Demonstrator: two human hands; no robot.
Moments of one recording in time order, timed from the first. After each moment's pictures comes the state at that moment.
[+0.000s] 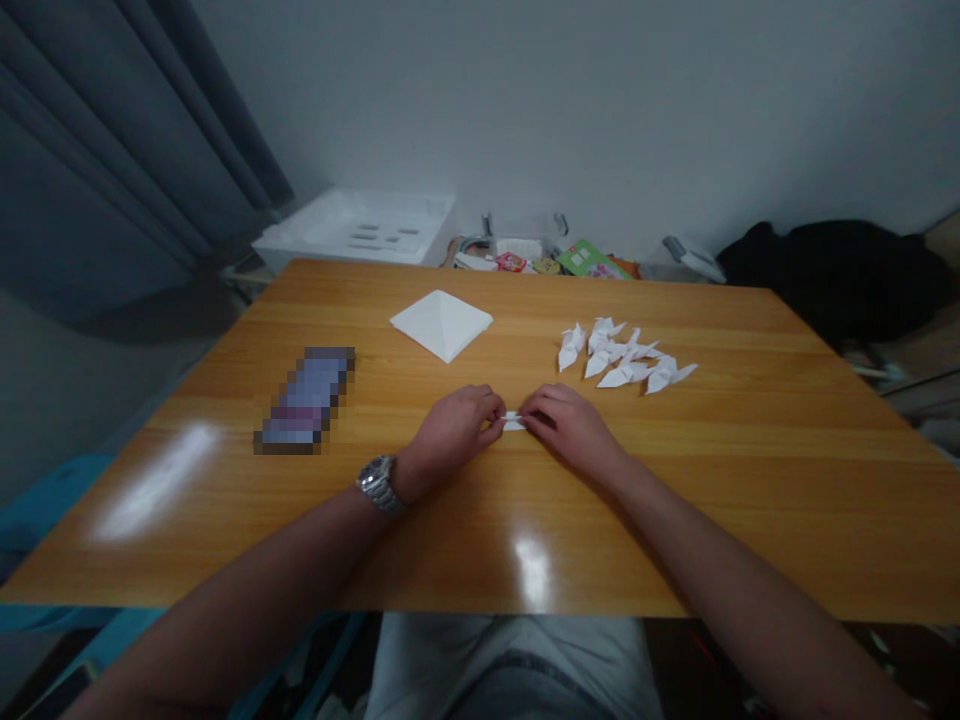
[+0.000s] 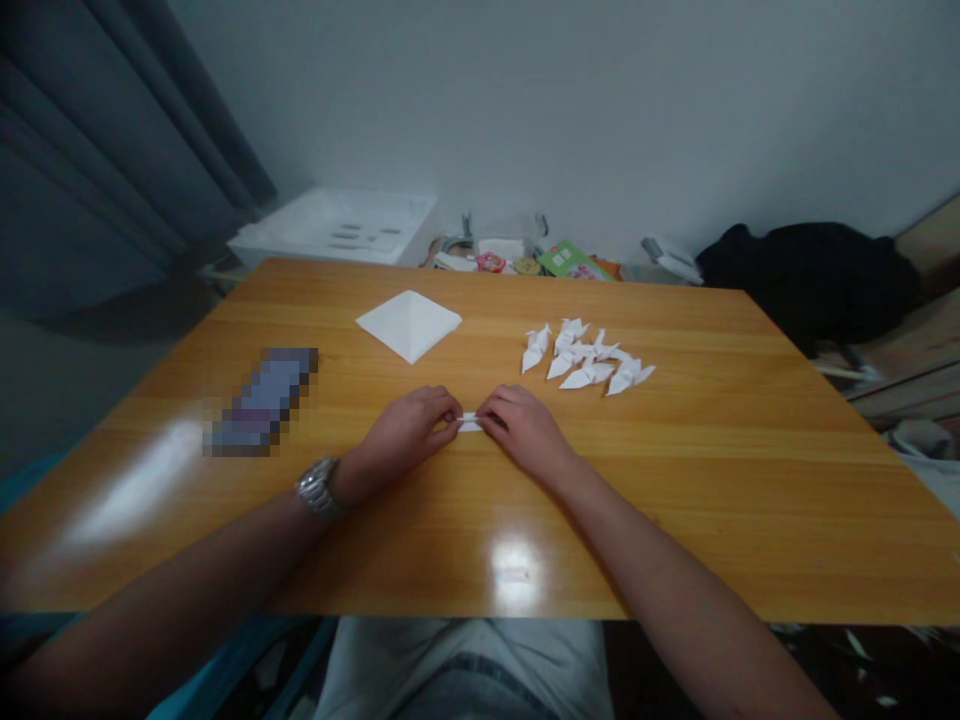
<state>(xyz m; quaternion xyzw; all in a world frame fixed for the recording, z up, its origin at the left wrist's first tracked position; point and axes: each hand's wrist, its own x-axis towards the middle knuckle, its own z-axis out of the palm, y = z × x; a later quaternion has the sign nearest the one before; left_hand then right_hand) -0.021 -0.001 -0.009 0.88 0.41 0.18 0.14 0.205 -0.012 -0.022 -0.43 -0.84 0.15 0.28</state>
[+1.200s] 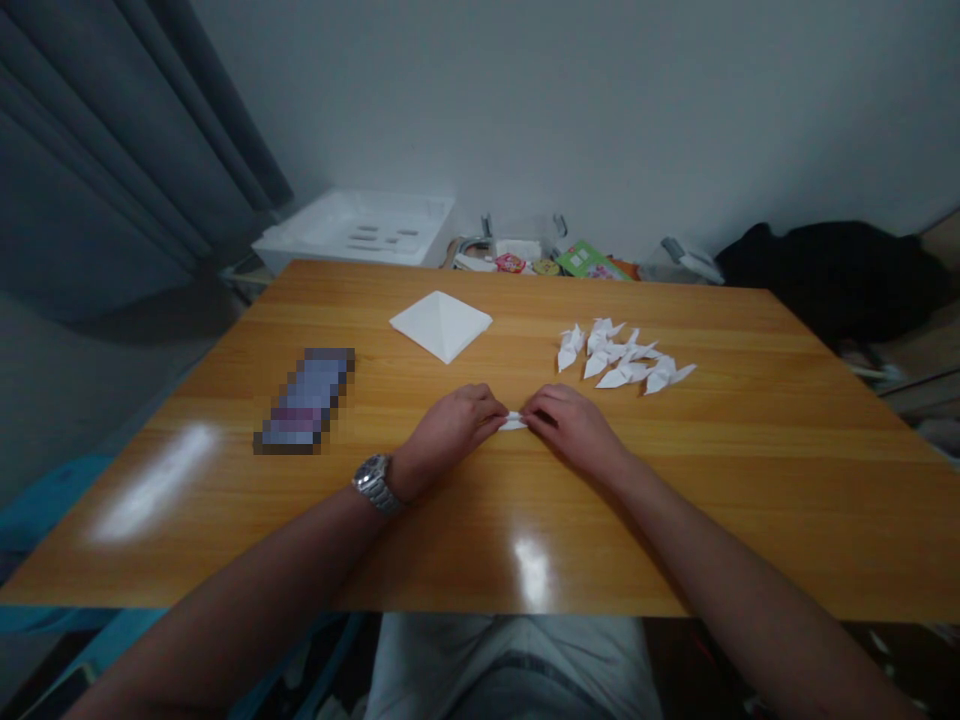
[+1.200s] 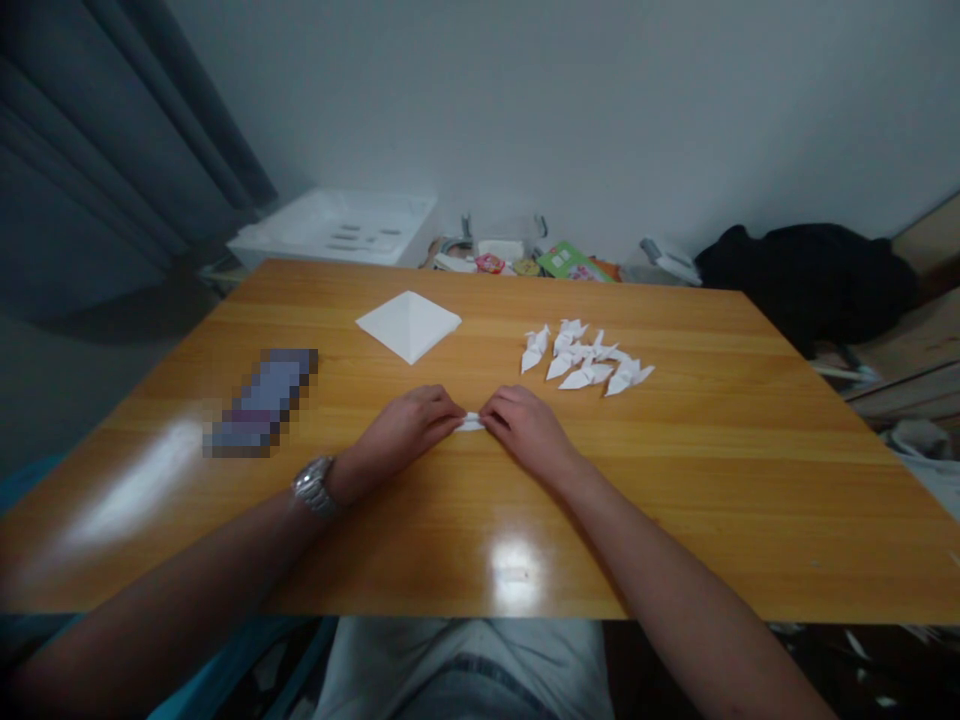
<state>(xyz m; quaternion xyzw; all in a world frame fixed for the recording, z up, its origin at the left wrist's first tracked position) -0.026 0.002 -0.003 0.89 0.38 0.17 0.17 0.209 -0.010 -0.022 -0.44 -0.85 0.14 0.27</state>
